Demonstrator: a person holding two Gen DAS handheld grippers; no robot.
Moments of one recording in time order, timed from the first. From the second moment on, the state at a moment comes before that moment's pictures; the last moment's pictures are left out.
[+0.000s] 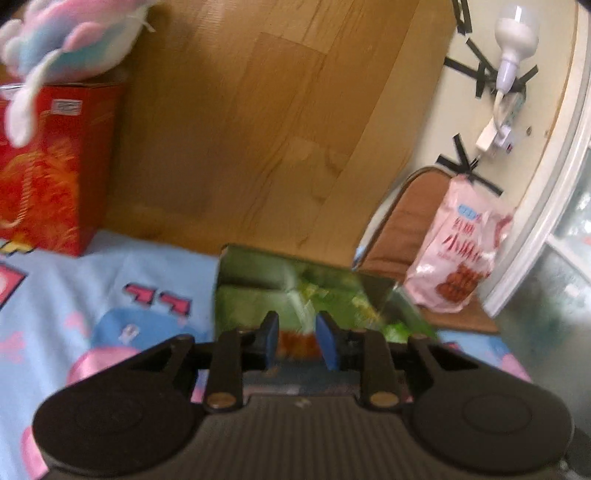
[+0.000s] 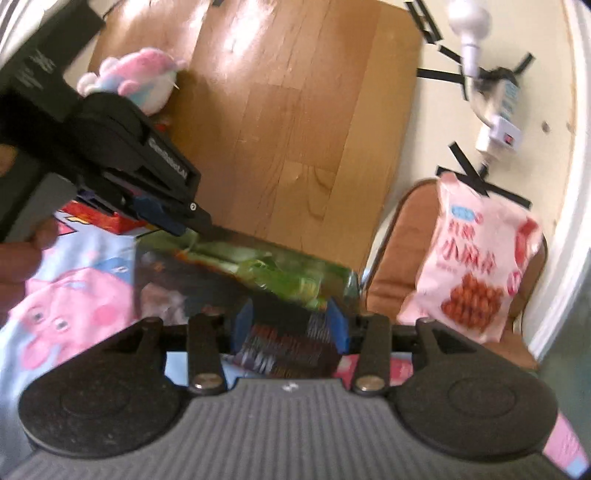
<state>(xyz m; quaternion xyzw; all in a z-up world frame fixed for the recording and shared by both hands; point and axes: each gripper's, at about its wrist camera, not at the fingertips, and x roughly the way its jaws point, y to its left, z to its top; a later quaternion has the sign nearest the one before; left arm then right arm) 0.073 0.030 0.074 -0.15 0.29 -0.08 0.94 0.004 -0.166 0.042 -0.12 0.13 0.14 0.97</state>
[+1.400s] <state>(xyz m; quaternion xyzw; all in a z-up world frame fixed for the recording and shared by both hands) -0.039 -0.025 0.008 -0.02 0.31 0.03 0.95 -0.048 -0.232 -0.007 0.16 0.25 0.13 0.95</state>
